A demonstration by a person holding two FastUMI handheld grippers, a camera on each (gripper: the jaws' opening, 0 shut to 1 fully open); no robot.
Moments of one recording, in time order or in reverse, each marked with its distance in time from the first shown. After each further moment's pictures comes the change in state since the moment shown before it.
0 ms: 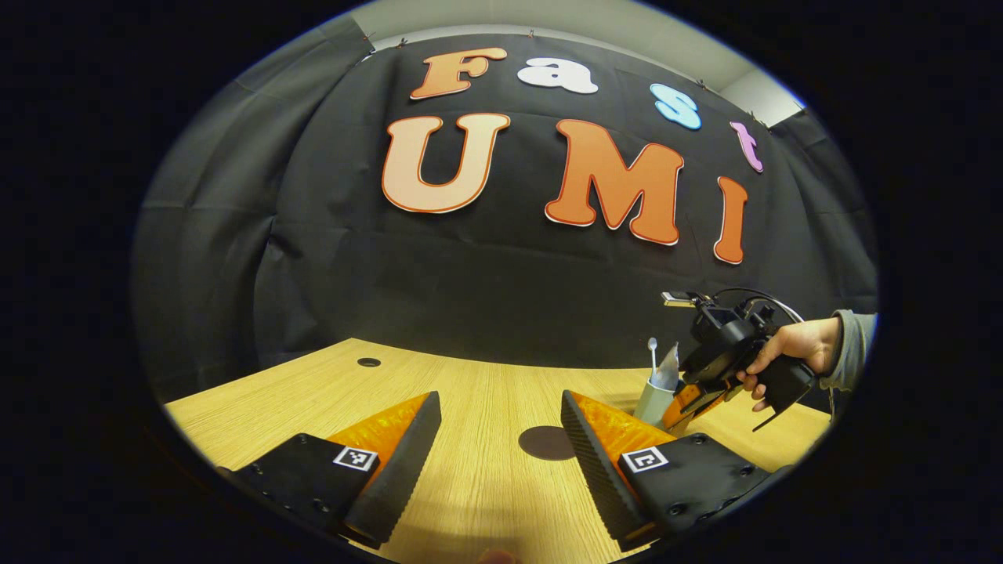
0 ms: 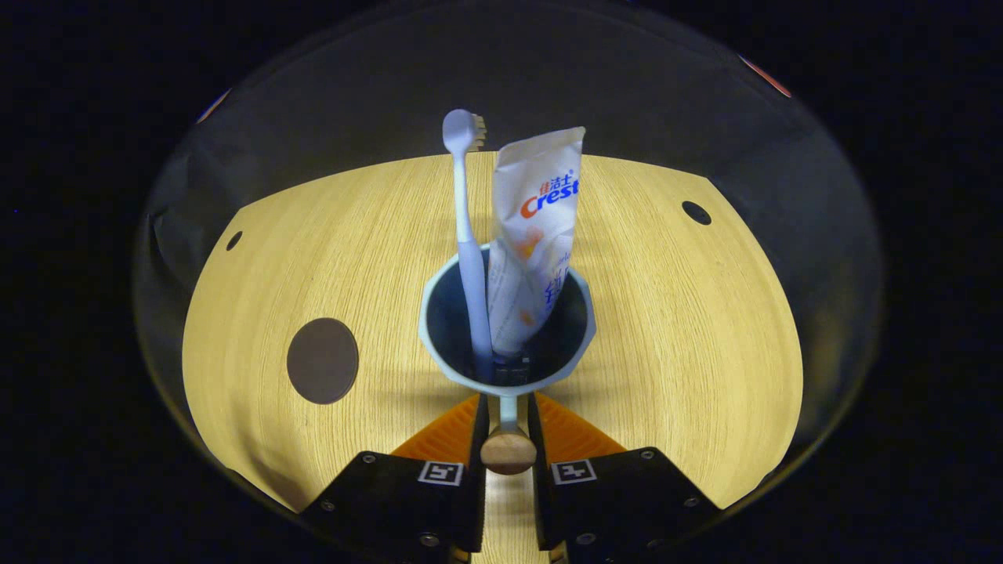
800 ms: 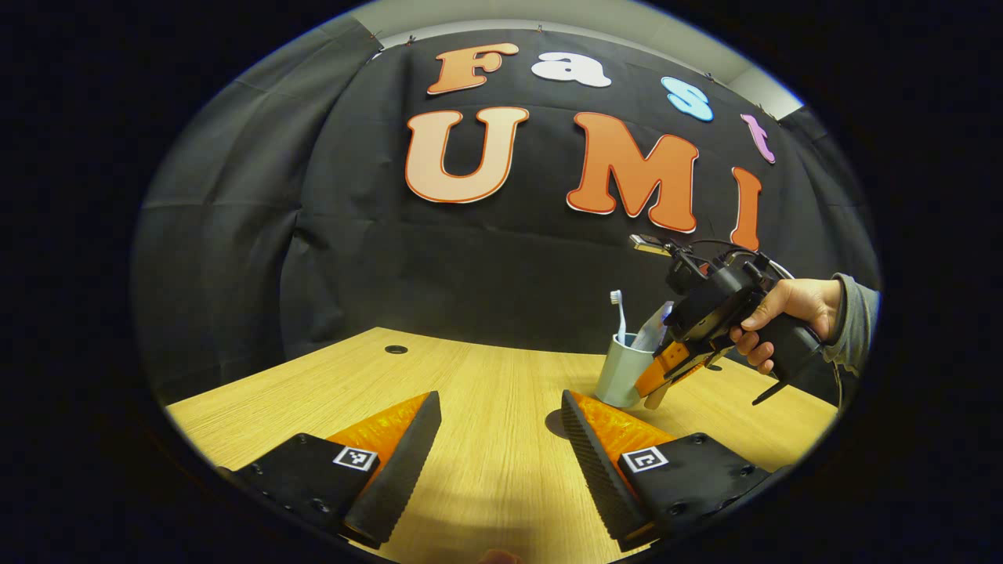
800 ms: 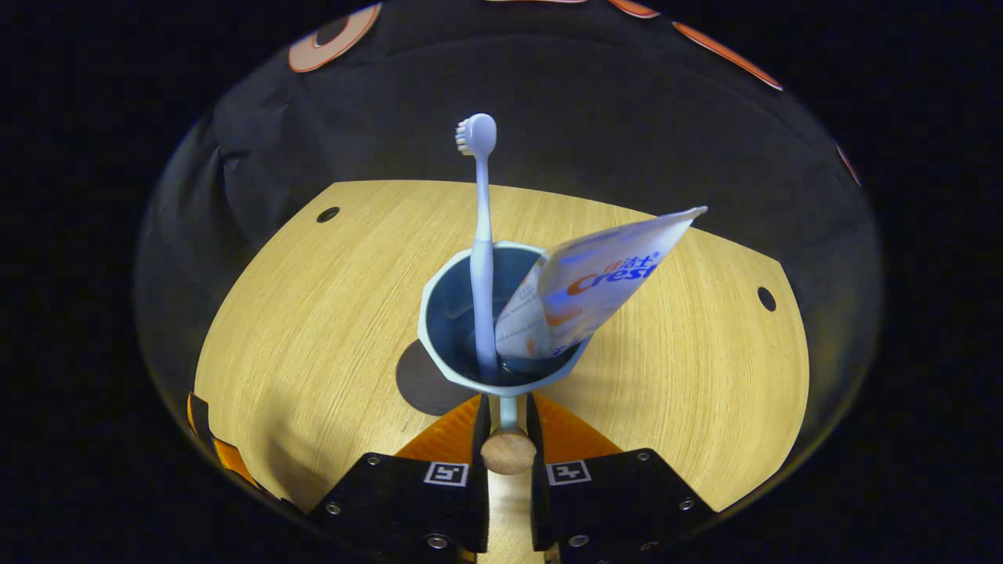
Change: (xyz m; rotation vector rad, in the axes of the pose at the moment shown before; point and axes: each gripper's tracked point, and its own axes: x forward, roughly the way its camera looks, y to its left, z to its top) left arm -0.013 0.011 0.000 0.001 0.036 0.085; right arm -0.053 0.052 0.032 -0.272 -0.116 0.174
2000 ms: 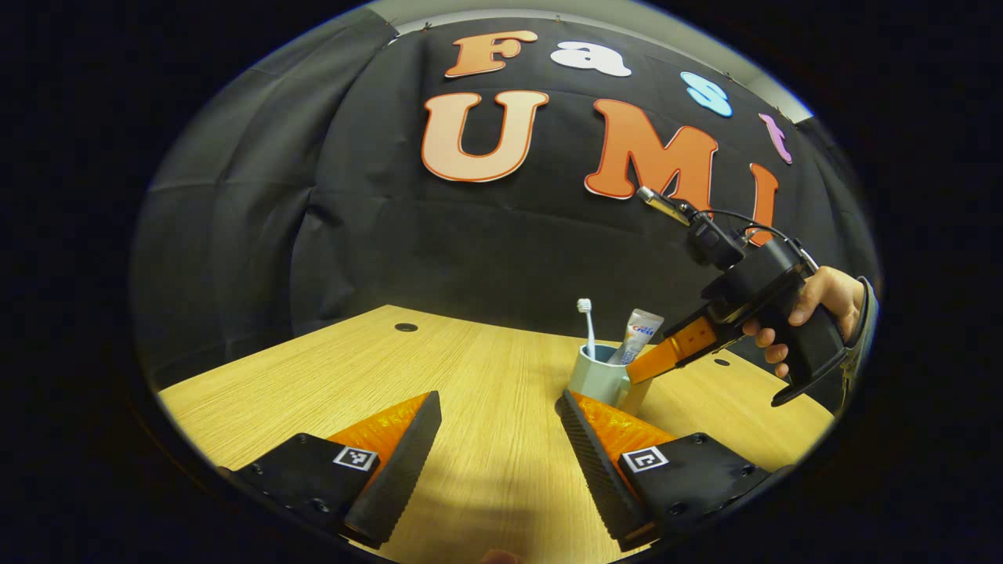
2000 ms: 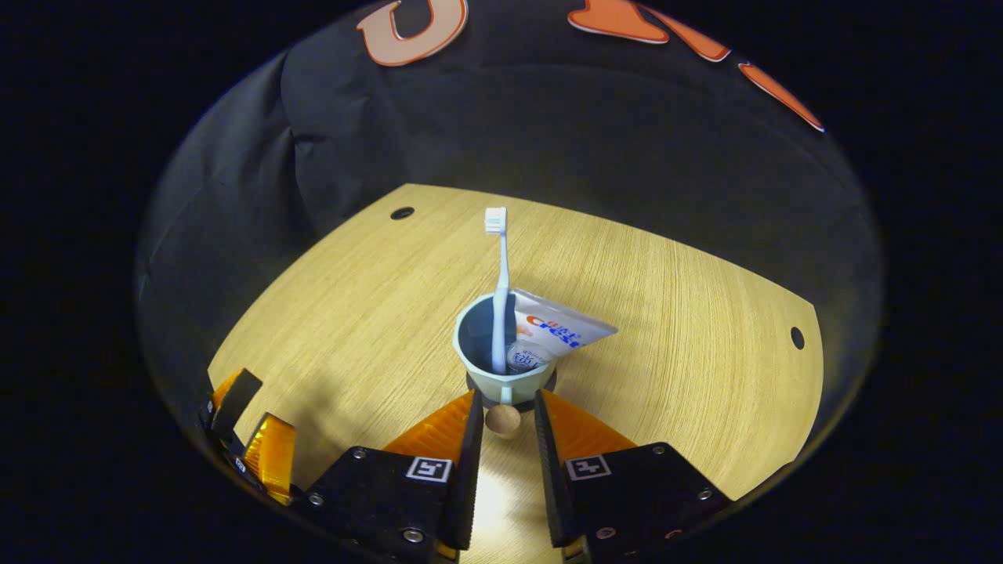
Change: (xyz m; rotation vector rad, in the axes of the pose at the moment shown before) left arm 0.018 -0.026 0.003 -0.030 0.059 0.019; right arm -0.034 -0.004 0.023 -0.102 -0.138 0.167
